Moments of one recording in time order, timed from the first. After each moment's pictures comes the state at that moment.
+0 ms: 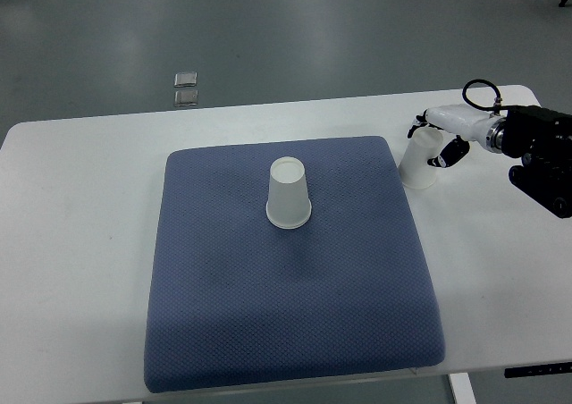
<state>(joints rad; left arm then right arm) 0.02 0.00 -0.16 -0.16 0.08 0.04 -0.04 0.96 -0.38 0.23 0.54 -1.53 0.01 0.28</state>
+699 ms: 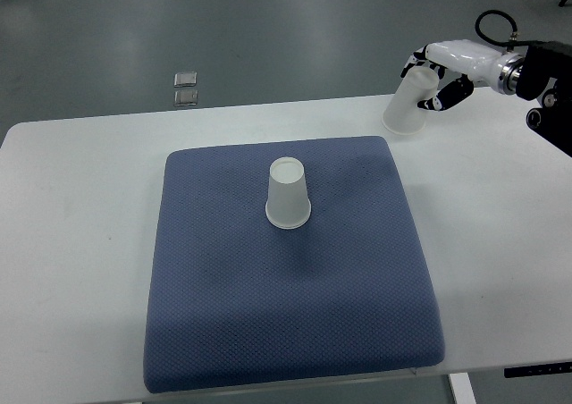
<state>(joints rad) 0.02 0.00 -0.16 -0.16 0.08 0.04 -0.04 1.14 -0.51 0.25 0.74 -1.46 0.05 0.32</state>
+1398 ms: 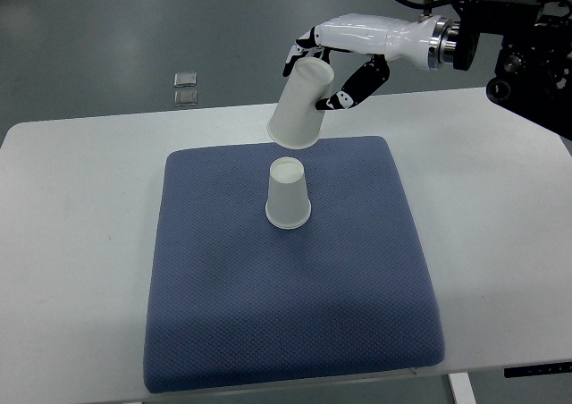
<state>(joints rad) 0.02 0.00 -0.16 -0.16 0.08 0.04 -0.04 1.28 -0.52 0.27 1.17 -1.40 0.19 0.33</state>
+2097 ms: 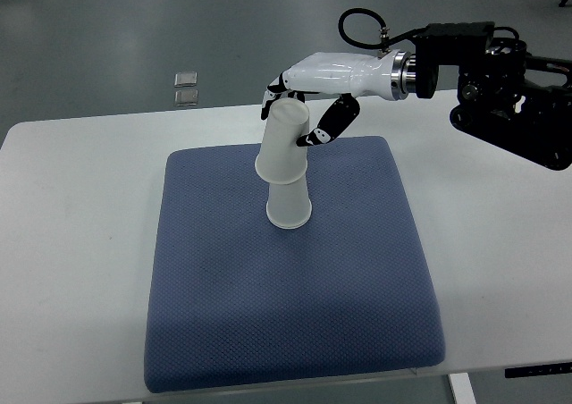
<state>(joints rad) 0.02 0.00 -0.16 -0.16 0.08 0.04 -0.04 1.27 -0.44 0.23 1.16 -1.51 0.21 0.33</state>
